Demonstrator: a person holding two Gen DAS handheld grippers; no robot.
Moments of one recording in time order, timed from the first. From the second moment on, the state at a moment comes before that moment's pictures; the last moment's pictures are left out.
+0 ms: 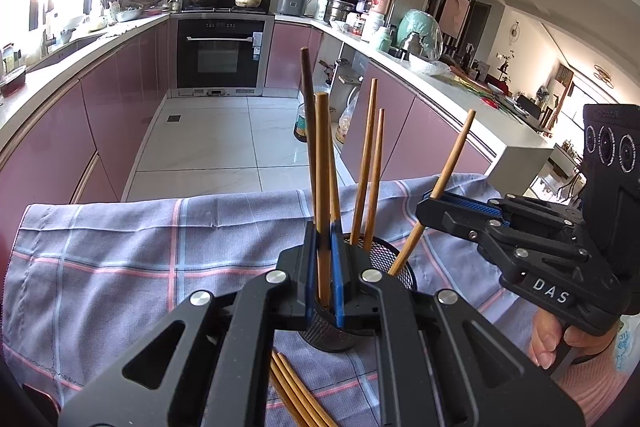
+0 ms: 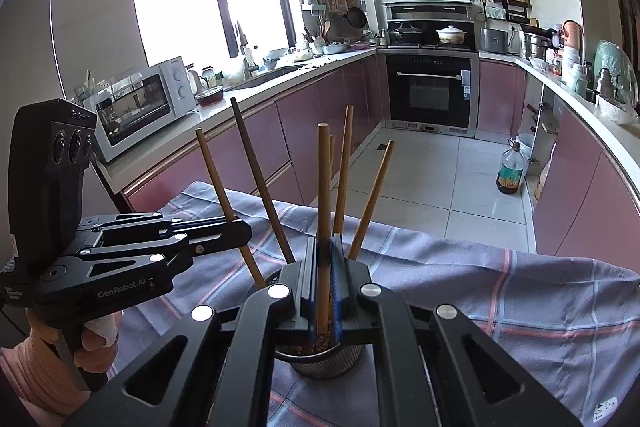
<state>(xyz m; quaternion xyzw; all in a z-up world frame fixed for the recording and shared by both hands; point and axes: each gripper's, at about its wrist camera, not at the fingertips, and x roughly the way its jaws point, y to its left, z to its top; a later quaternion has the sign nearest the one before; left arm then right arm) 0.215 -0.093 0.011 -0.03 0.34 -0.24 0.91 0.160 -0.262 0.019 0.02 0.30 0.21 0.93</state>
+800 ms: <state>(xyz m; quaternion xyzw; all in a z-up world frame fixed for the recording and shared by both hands) 0.211 -0.072 -0.006 -0.05 0.34 -0.21 0.91 0.150 -0.273 0.011 0.05 0.31 0.21 0.93</state>
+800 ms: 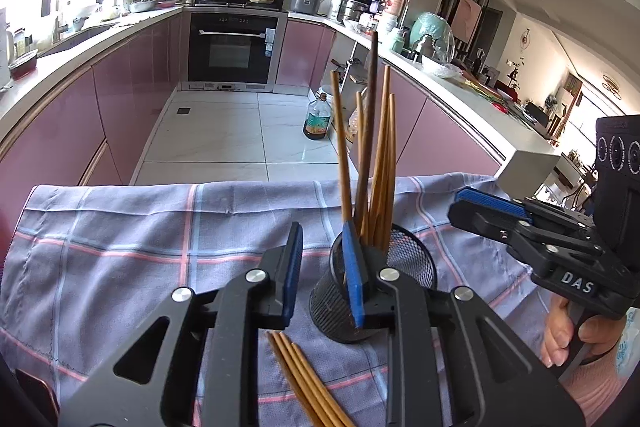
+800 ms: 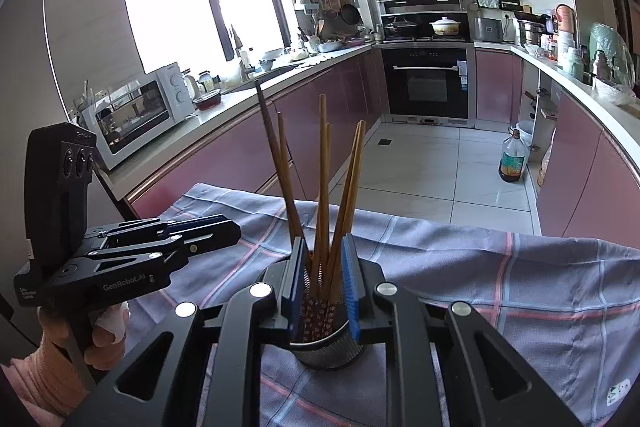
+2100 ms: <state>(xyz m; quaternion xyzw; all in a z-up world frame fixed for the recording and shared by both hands) 0.117 -0.034 -0.119 -0.01 0.42 -0.14 0.90 0.092 -0.213 -0.105 0.04 0.45 0.28 0.85</state>
